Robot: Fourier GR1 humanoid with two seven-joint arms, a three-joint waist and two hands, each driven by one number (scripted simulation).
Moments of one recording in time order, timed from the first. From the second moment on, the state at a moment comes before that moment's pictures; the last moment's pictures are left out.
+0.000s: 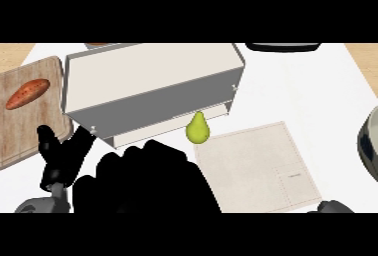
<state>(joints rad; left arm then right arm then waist) -0.05 0.21 0.03 -1.39 0.15 0.03 0.29 -0.95 -0.02 0.78 -2.01 0.70 -0.01 1.19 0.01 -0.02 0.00</state>
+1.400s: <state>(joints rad) -0.05 0.22 0.05 -1.41 0.16 0.00 0.29 -1.51 -0.02 0.21 -1.20 0.51 0.14 0.93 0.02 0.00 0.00</state>
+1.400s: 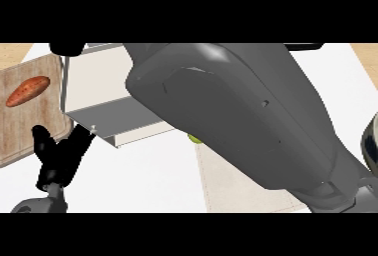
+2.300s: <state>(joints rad) -0.04 0.20 0.06 -1.40 0.14 -0.01 0.26 -1.54 -0.01 0.15 -0.86 0.58 0.00 0.61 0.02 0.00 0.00</state>
